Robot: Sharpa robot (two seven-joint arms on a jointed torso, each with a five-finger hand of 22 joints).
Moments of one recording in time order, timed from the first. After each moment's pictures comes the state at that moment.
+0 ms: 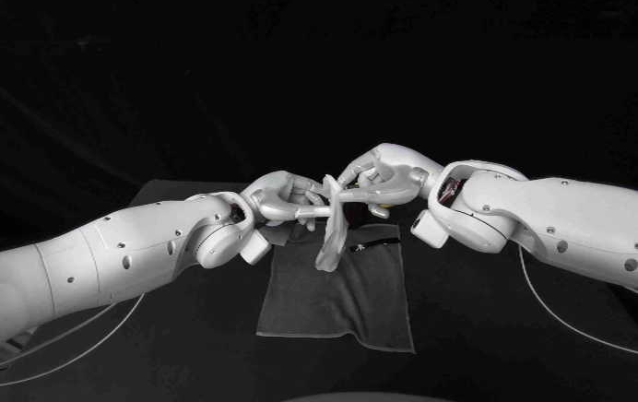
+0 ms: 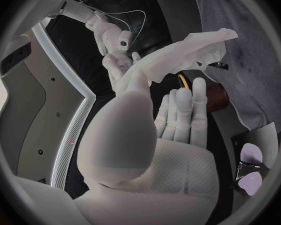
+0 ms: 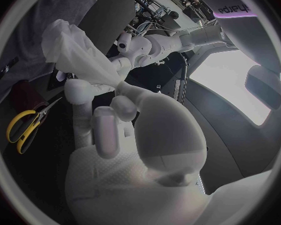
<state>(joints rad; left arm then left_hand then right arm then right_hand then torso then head) 1.19 -0.68 -0.14 1.33 -0.44 -0.05 0.27 1.53 -0.14 -0.11 0.29 0.05 0.73 0.12 0.20 0.34 0.66 0.14 0.94 0.25 0.87 0.08 1.35 0.48 0.17 0.90 0.18 0.62 0.90 1.31 -0.82 -0.13 1.62 -0.75 -0.18 0.15 1.25 -0.01 0.59 -0.04 0.04 1.01 0.08 0.39 0.34 1.35 0.00 1.06 1.11 1.47 -0.06 1.39 1.31 0.12 1.35 0.04 0.67 1.26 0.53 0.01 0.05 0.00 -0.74</state>
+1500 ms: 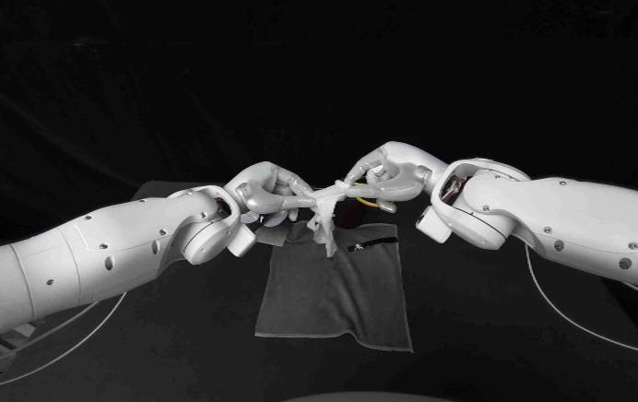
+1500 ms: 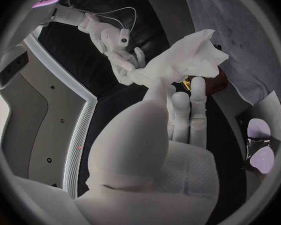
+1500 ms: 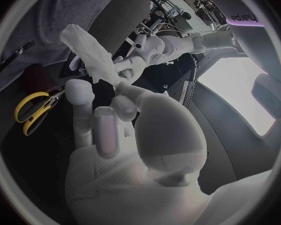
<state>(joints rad) 1.22 -0.72 -0.14 1.34 -0.52 -0.13 0.28 1.78 0.03 0.03 0.26 0.04 1.06 0.11 0.33 0.38 0.81 0.06 0.92 0.22 0.99 0.00 1.40 0.56 0.17 0.94 0.12 0.69 0.98 1.31 -0.83 -0.14 1.58 -0.82 -0.23 0.11 1.24 -0.01 0.59 -0.05 0.04 1.01 0.08 0.39 0.33 1.35 -0.01 1.06 1.11 1.47 -0.06 1.39 1.31 0.13 1.35 0.04 0.67 1.26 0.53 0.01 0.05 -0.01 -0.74</state>
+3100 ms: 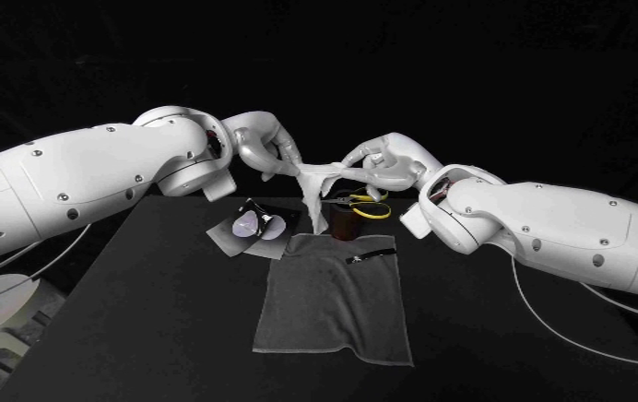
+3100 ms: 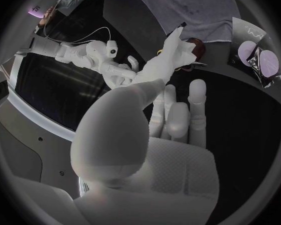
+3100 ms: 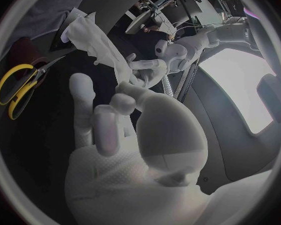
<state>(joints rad) 1.50 -0.72 -0.12 1.40 -0.87 0.02 -0.11 1.41 -0.18 0.70 0.08 0.04 1.05 0.11 0.34 0.47 0.83 0.04 0.96 0.25 1.28 -0.01 1.49 0.93 0.17 1.02 0.09 0.85 1.11 1.32 -0.78 -0.14 1.53 -0.67 -0.44 0.19 1.19 -0.06 0.56 -0.03 0.05 0.96 0.09 0.44 0.39 1.29 0.01 0.94 1.03 1.46 -0.06 1.33 1.31 0.15 1.29 0.05 0.51 1.21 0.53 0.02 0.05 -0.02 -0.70</state>
